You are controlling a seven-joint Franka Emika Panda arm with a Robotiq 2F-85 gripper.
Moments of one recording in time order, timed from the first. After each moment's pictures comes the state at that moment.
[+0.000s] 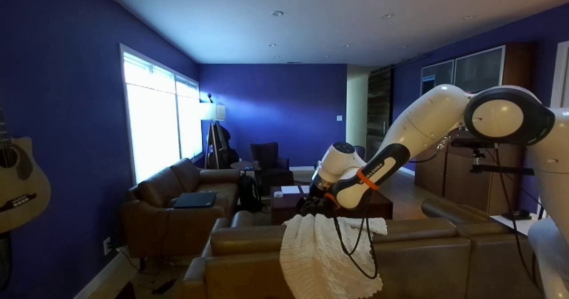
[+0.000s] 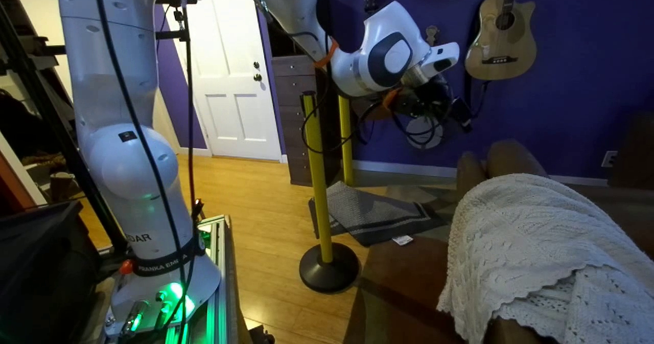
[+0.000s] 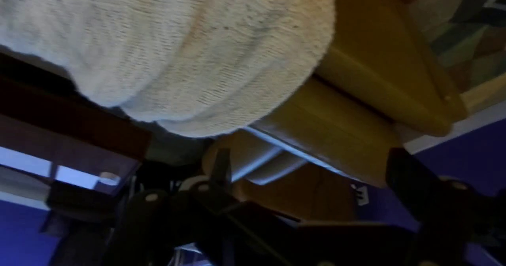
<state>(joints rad) 0.46 0.25 -0.49 -2.11 -0.31 2.95 0.39</state>
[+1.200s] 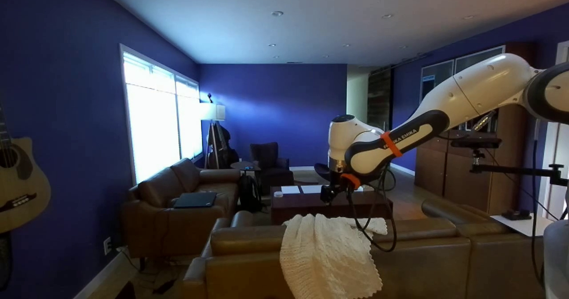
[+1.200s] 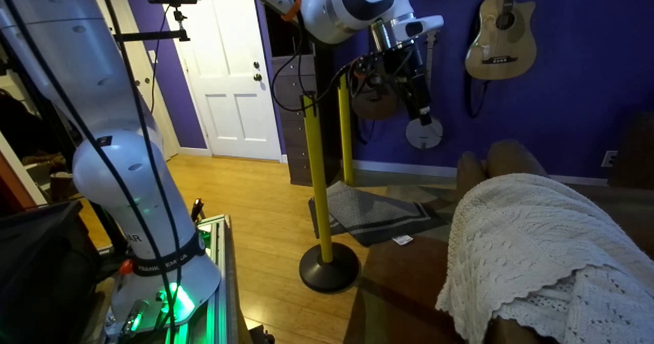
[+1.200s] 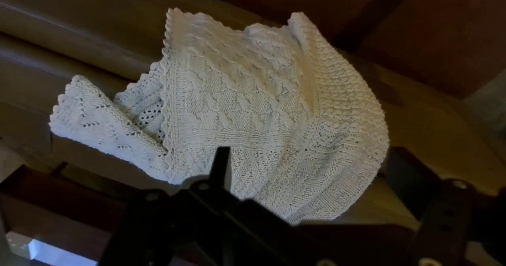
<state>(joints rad) 0.16 -0.05 -0.13 -2.15 -0.40 2.27 0.62</state>
